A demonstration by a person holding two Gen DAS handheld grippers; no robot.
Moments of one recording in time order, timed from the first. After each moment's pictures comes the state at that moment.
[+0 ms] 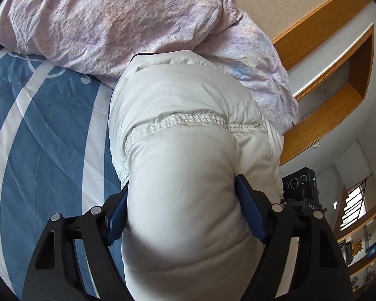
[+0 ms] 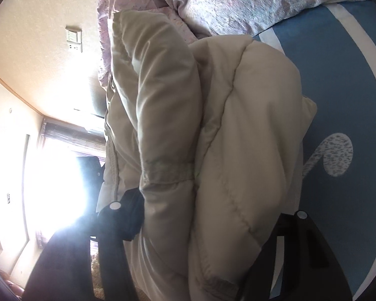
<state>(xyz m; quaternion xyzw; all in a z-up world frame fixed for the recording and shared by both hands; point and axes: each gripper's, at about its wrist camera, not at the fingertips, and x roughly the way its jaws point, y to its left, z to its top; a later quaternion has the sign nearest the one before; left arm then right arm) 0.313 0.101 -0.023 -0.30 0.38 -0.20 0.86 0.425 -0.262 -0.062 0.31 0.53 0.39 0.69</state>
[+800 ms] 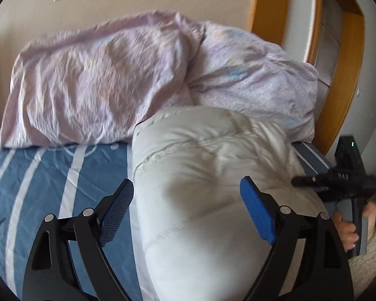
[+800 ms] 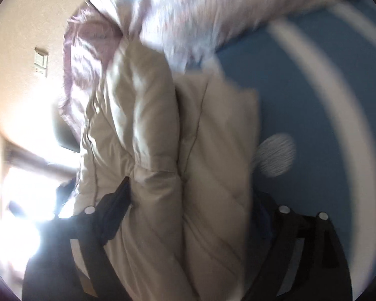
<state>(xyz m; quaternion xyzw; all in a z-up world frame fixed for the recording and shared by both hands) 0.261 0.039 0.030 -0.04 0.29 -0.08 0.95 0.357 -0.285 -0.030 0.26 0.46 0.20 0.83</state>
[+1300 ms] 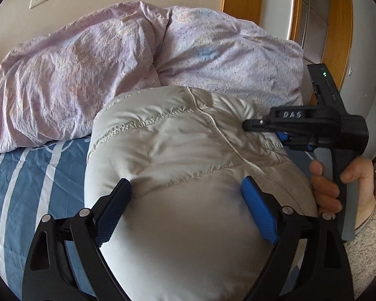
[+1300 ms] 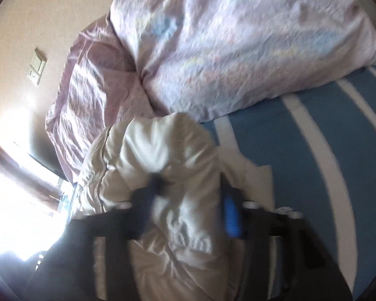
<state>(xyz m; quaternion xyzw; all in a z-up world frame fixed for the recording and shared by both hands) 0.264 -0.017 0.009 -0.01 0.32 -0.11 0.94 0.387 -0.234 -0.007 0.21 0.42 0.17 0.87</state>
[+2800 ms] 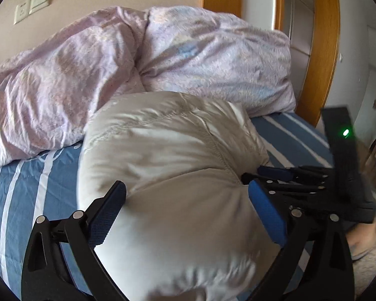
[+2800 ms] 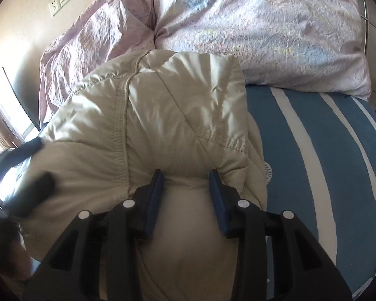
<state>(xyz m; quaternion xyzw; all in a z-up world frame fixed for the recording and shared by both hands) 0.257 -0.033 0.012 0.02 0.32 -0.12 0.94 0.321 -0.207 -0.043 0.05 0.40 0.16 0.90</state>
